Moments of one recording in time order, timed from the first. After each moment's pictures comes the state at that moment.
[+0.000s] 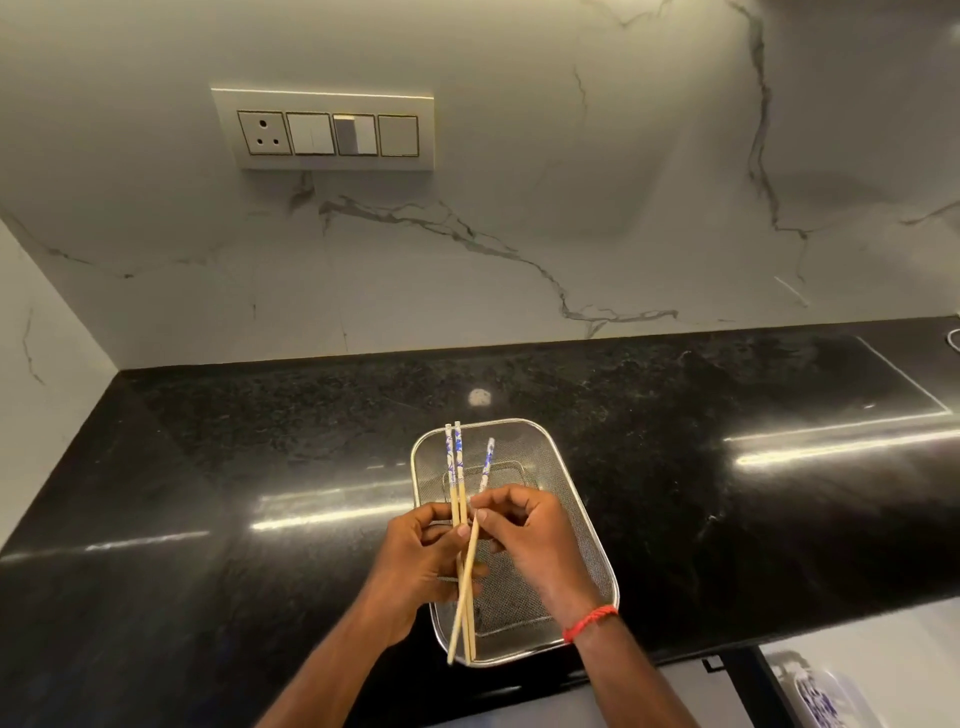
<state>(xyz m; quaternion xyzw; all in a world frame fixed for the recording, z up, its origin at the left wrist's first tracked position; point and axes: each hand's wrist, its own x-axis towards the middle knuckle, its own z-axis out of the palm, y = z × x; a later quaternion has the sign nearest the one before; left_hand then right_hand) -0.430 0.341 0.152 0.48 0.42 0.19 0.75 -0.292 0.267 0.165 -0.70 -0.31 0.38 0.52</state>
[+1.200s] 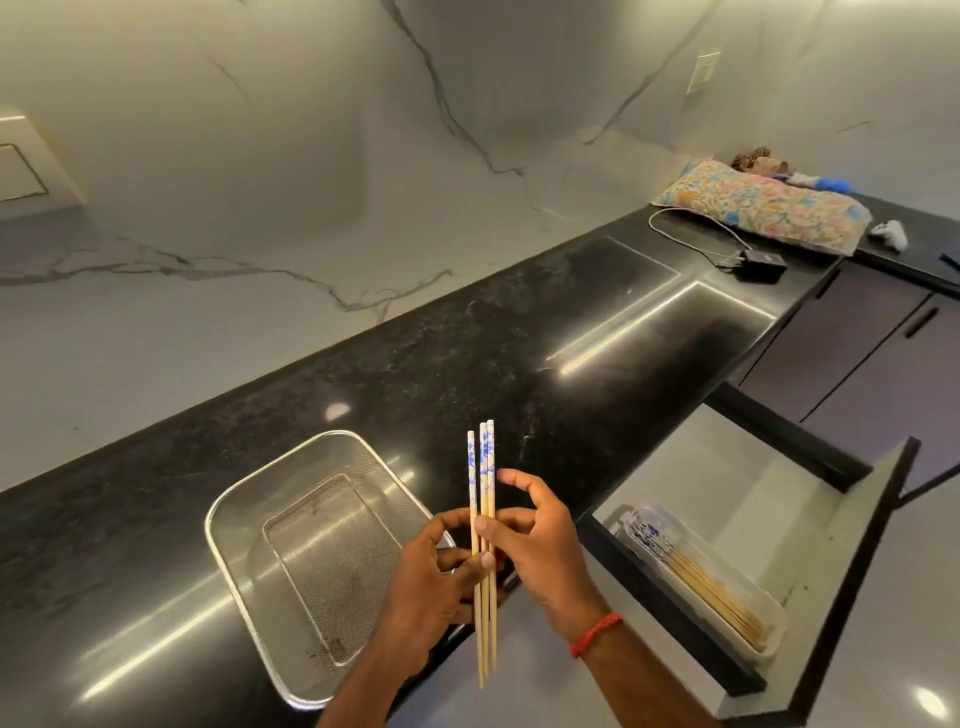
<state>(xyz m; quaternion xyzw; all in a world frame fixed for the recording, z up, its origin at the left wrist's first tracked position) -0.326 0.226 0.166 0.63 0.27 0.01 0.73 -0.239 0.114 0.172 -0.73 -0.11 0.23 0.63</state>
